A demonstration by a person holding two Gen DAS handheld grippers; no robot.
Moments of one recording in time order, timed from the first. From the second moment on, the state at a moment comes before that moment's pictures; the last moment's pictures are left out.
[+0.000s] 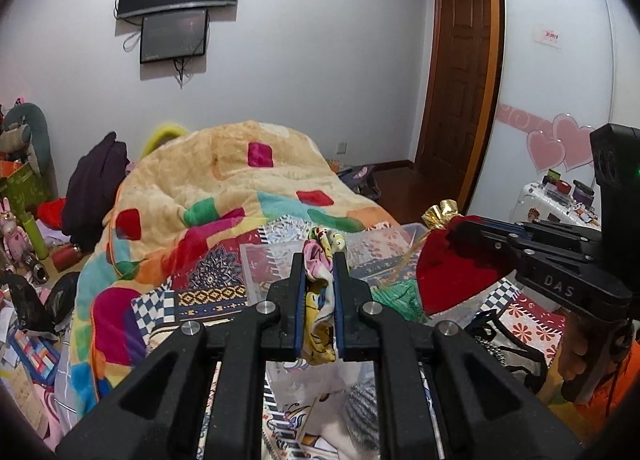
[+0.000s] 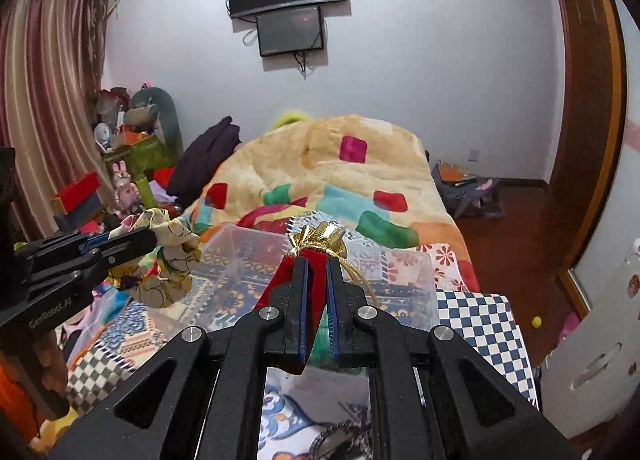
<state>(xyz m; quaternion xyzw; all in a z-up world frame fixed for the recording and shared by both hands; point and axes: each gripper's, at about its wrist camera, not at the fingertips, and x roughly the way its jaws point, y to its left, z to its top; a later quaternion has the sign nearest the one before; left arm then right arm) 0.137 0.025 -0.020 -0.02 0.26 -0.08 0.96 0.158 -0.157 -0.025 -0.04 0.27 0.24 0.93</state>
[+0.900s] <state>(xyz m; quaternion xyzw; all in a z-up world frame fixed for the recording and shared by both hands) 0.177 0.007 -0.077 -0.01 0.37 -0.09 0.92 0.181 -0.160 -0.067 -0.08 0.37 0.23 0.90</state>
